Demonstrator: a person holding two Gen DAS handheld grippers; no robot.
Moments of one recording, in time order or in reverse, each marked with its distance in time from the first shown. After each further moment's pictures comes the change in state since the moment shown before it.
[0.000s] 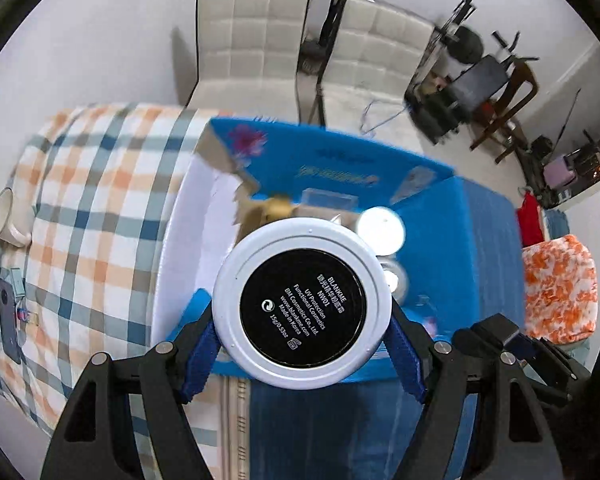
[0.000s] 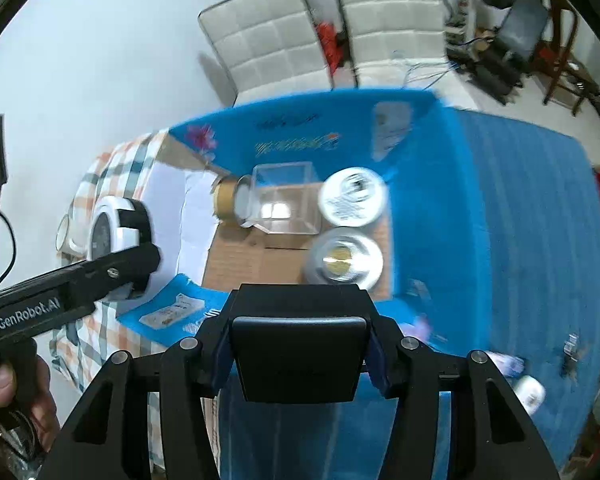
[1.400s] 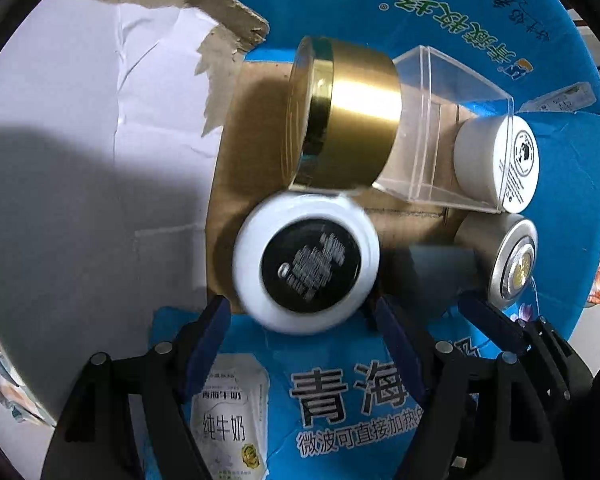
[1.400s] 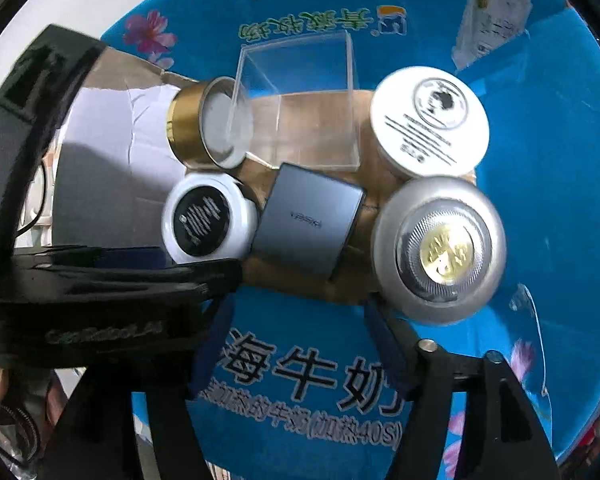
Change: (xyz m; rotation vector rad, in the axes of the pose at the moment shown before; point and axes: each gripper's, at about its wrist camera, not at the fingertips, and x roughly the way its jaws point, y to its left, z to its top) left arm 0.174 0.044 0.023 0.016 0.570 -0.010; right arm 0.157 0.011 0.018 0.024 0.320 -0.027
